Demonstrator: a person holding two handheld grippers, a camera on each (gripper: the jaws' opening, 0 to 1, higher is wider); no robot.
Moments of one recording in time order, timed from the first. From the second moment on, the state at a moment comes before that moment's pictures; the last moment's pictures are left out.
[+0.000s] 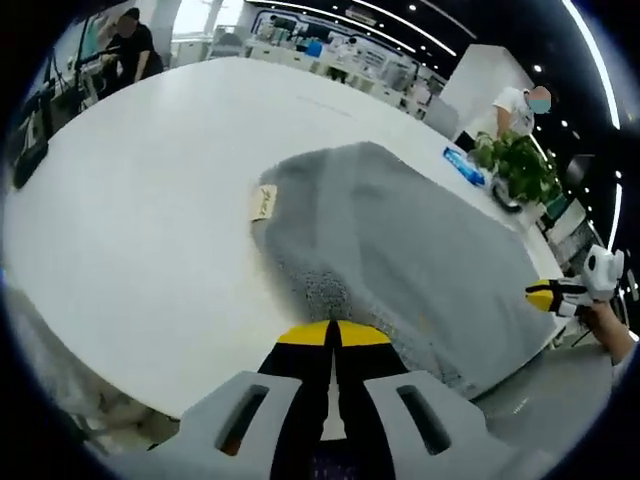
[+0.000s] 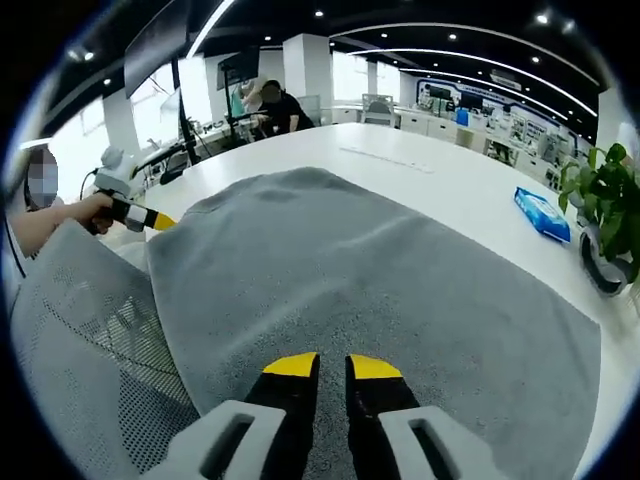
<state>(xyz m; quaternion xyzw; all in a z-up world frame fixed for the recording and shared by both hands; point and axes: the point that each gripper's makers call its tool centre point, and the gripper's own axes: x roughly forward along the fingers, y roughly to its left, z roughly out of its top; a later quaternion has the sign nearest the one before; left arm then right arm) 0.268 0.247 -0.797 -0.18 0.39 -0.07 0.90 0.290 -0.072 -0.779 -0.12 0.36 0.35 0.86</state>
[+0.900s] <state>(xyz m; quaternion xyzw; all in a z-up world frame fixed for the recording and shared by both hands) 0.286 0.251 -0.764 -0.19 0.36 -0.08 0.91 0.293 -0.080 -0.781 -0.10 0.36 0.34 0.86</state>
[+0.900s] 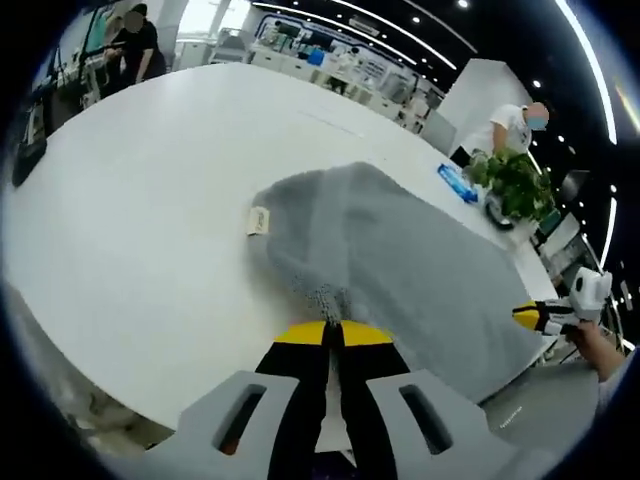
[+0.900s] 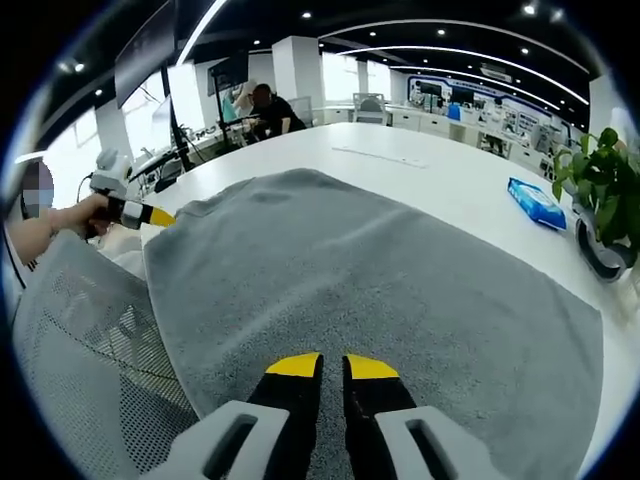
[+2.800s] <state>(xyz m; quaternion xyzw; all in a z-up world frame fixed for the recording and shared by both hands) 0.364 0.153 -0.790 0.10 0.34 -0.26 0.90 0.293 -0.086 -0.794 -0.10 0.38 0.33 0.86</state>
